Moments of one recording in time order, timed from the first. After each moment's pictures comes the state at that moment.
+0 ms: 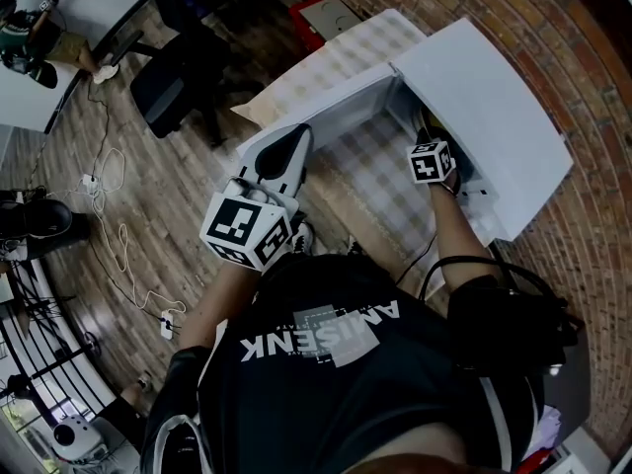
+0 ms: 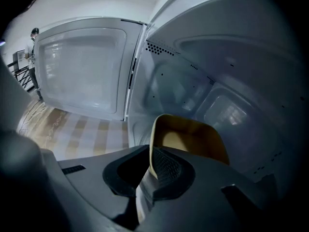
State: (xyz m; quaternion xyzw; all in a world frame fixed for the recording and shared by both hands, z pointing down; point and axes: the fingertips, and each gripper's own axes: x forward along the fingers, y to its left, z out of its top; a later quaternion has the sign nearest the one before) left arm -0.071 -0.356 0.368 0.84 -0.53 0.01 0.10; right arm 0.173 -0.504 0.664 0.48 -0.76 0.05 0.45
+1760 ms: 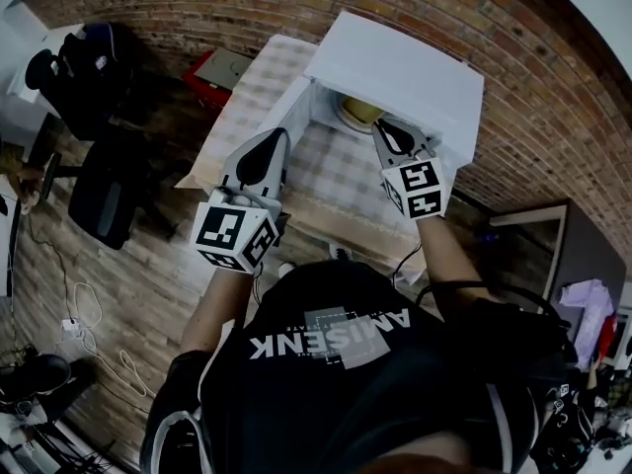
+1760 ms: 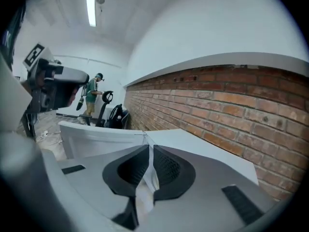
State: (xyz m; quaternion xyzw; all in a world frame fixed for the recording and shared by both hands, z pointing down) left arm -0.049 -0.360 0.342 0.93 -0.35 -0.05 0.07; right arm 0.135 -0.377 0.435 0.59 -0.78 0.01 0.23
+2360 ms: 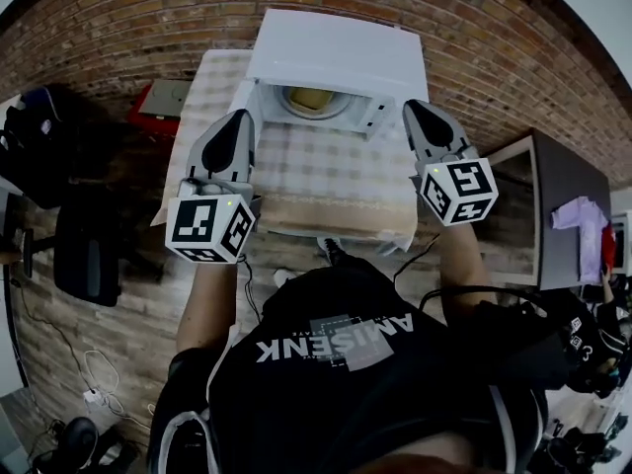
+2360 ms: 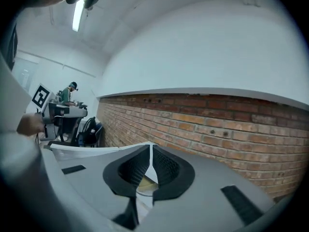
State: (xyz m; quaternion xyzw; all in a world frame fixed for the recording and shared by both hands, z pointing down) left arm -0.034 -0.373 0.318 0.96 -0.28 -0.07 0.03; right arm 0.203 -0.269 0.327 0.72 -0.68 -0.02 0.14
